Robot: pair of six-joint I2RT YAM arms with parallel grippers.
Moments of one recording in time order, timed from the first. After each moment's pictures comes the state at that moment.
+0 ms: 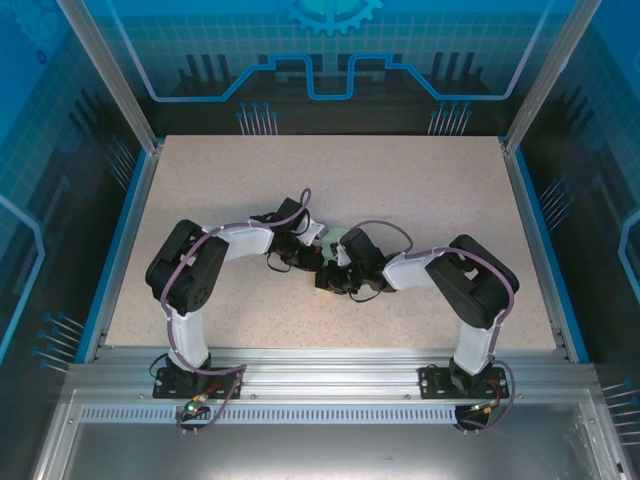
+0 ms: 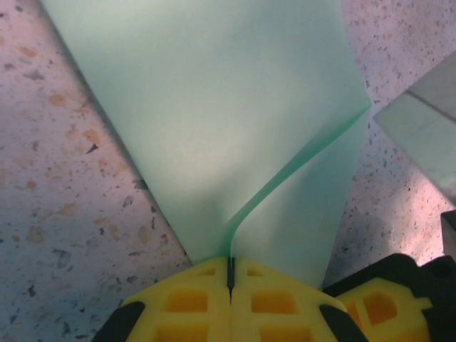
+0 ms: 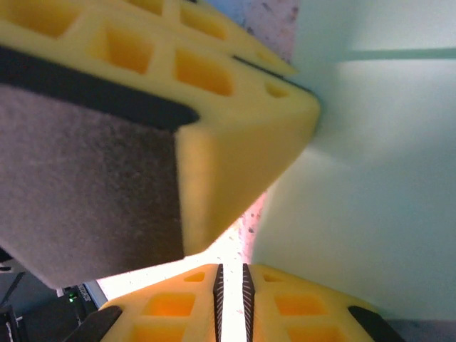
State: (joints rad) left arm -0.47 1.91 1.09 -0.36 0.50 -0.16; right arm 0.71 1.83 0.80 0.18 -0.49 0.91
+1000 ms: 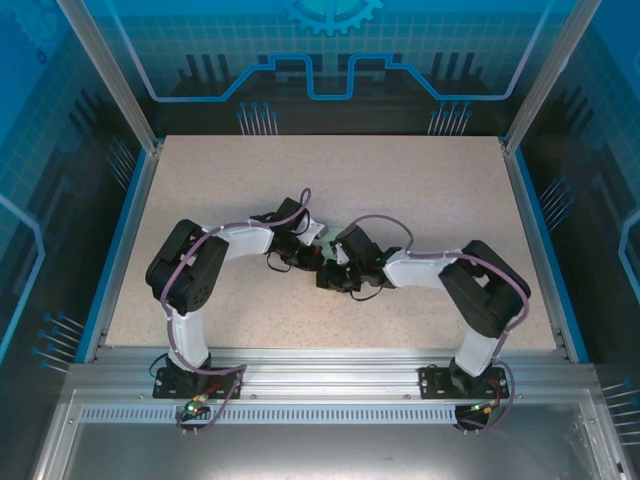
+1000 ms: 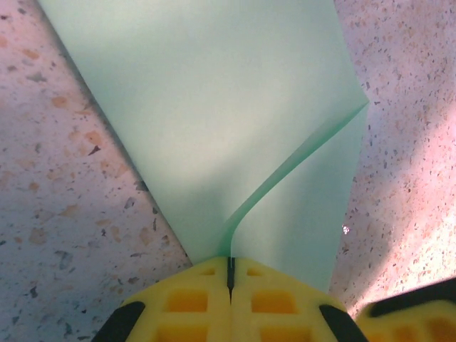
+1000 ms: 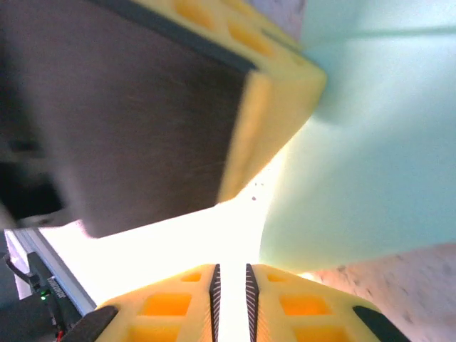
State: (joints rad) left arm -0.47 1.91 1.09 -0.36 0.50 -0.16; right arm 0.72 1.72 0.85 -0.05 -0.40 0.84
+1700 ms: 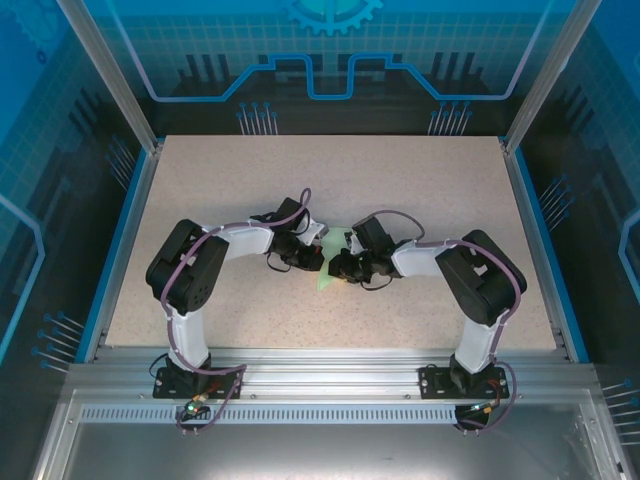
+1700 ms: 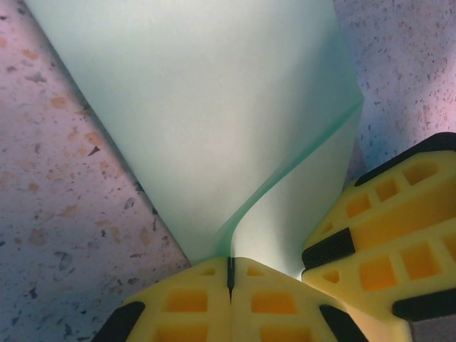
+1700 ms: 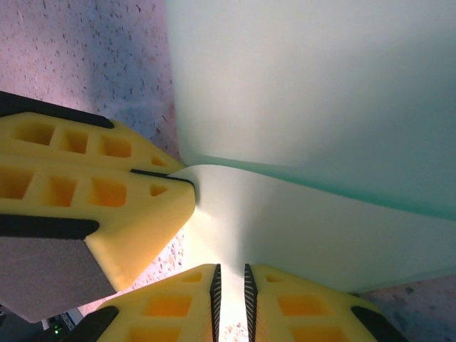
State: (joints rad) left arm -0.47 1.92 1.09 -0.36 0.50 -0.16; right arm 0.59 1.82 0.86 0.00 -0.48 0.84
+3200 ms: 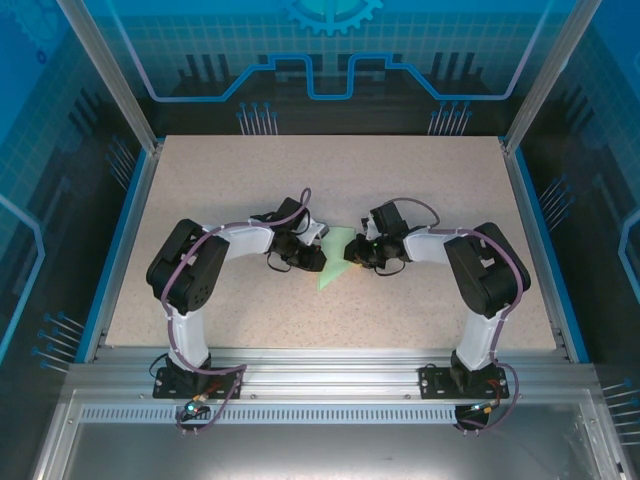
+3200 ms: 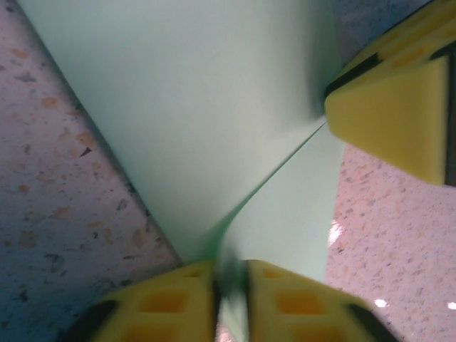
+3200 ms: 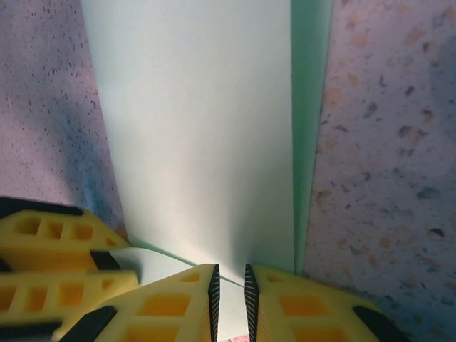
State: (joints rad) left arm -0.47 1.92 1.10 -0.36 0.52 -0.17; right arm 0.44 1.85 0.93 -0.10 -0.48 0.71
